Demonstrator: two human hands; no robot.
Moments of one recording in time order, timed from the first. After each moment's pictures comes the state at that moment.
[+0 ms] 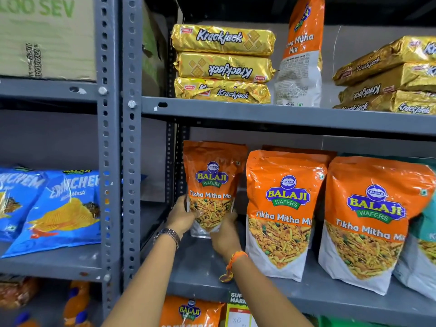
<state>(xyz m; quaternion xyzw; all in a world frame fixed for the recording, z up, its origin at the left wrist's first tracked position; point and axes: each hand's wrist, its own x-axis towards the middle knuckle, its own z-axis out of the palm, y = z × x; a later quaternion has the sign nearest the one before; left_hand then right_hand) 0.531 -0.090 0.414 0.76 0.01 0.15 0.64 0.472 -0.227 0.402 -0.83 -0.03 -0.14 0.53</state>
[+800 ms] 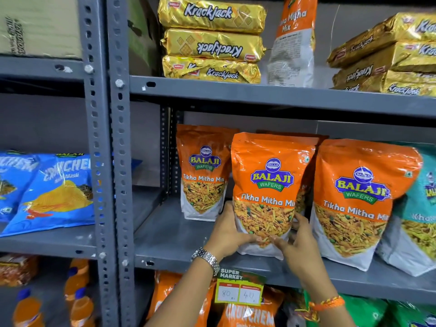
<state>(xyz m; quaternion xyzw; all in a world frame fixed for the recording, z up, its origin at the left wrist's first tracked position) 0.433 -0.211 0.388 0.83 -0.18 0.11 0.52 0.384 -0.395 0.370 -0.81 -0.01 -0.24 0.53</state>
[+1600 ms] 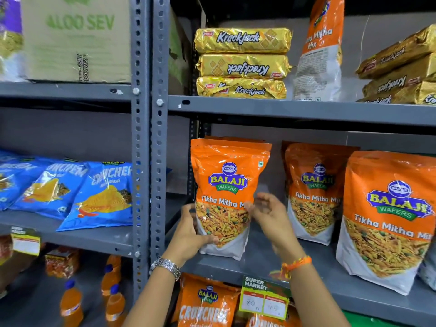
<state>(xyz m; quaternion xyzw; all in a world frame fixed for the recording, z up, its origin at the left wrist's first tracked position) 0.422 -0.073 0.378 0.79 -0.06 0.16 0.59 0.427 -0.296 0.431 -0.72 -0.13 -0.15 0.66</state>
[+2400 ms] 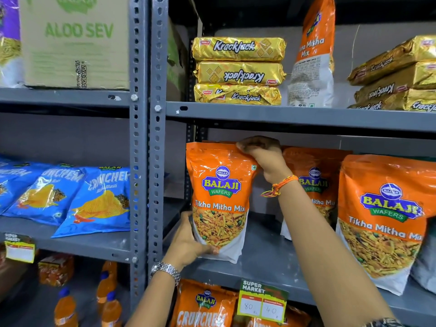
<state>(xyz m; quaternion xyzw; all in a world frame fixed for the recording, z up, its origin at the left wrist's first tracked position) 0.420 -0.075 0.380 0.83 -0.03 0.15 0.54 0.499 -0.283 0.572 -0.68 -0.19 -0.23 0.67</state>
